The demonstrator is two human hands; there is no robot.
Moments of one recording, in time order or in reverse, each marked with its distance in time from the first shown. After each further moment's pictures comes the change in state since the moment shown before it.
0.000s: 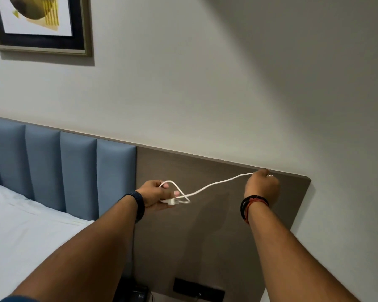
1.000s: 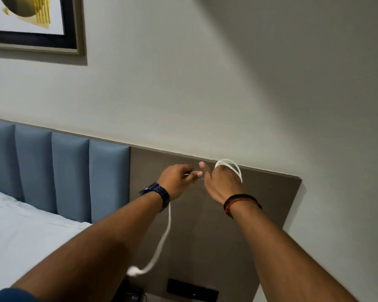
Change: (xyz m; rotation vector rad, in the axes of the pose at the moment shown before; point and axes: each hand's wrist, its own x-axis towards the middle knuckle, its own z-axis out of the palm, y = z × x) left_hand 0.010 0.025 0.068 0.942 0.177 0.706; right_hand -0.031 -0.013 0.008 -0.634 -0.625 -0.771
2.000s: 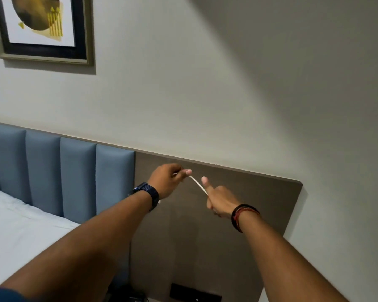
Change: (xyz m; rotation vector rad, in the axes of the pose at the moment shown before) left_hand -0.011 -0.004 -0.034 -0.043 0.073 -0.053; right_hand -0.024 0.000 -0.001 0.294 -0.425 0.166
